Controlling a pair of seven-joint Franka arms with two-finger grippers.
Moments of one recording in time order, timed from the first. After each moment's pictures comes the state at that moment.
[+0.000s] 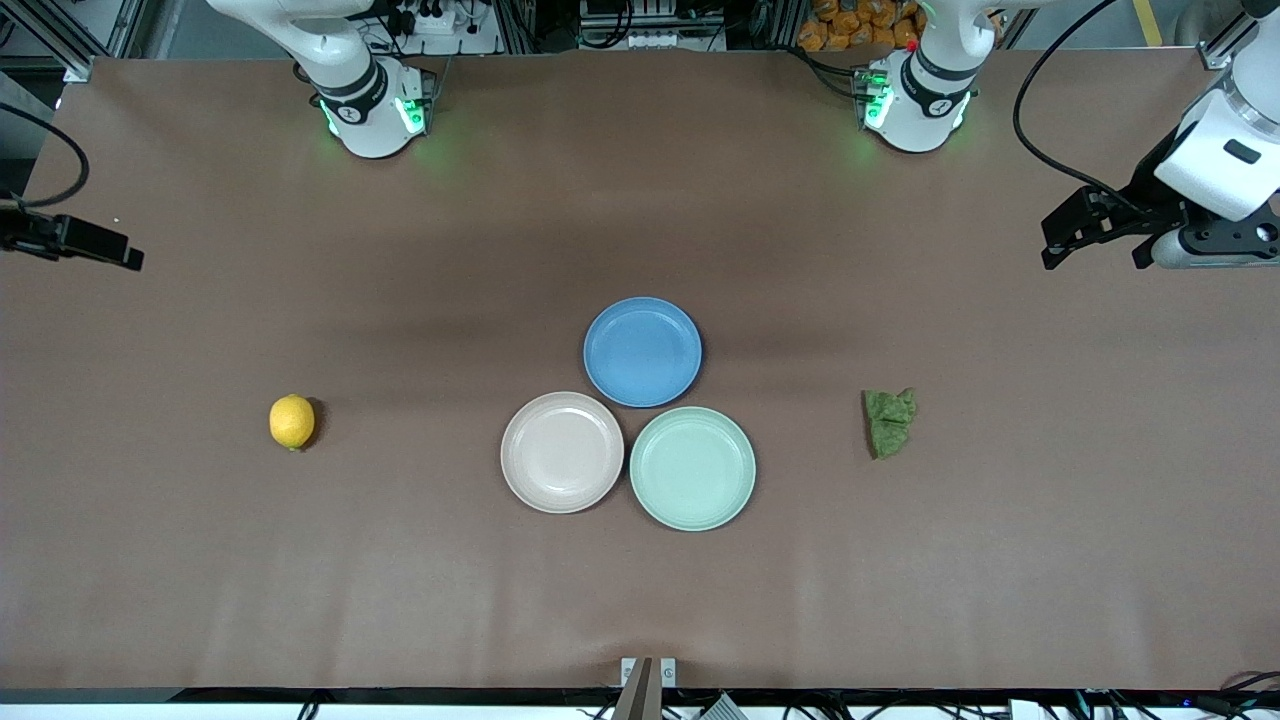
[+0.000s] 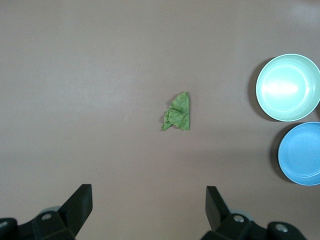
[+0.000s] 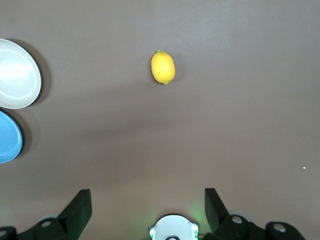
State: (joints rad) left arm -0.01 -0.07 -0.12 -1.67 -0.01 1.68 -0.14; right arm 0.02 0.12 -0.12 -1.38 0.05 1.30 0.05
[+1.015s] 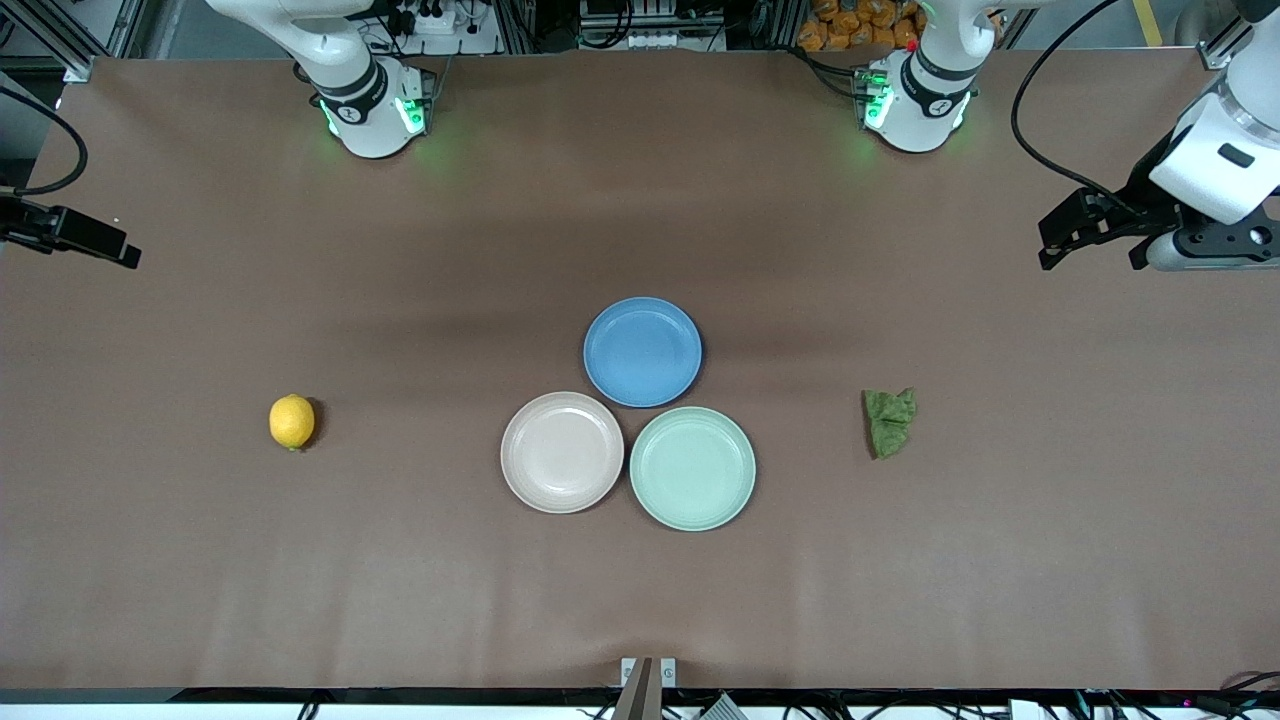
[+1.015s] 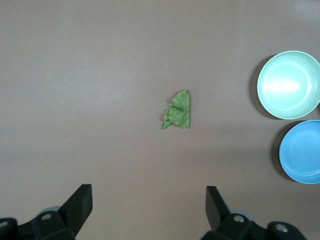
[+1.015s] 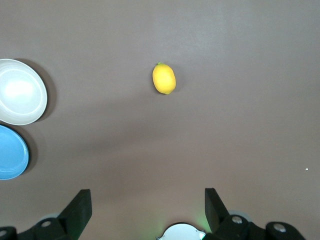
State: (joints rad) left arm -0.01 -0.07 -0.12 -1.68 -0.01 1.68 -0.14; right arm 0.04 0.11 -0.11 -1.35 0.04 1.33 0.13
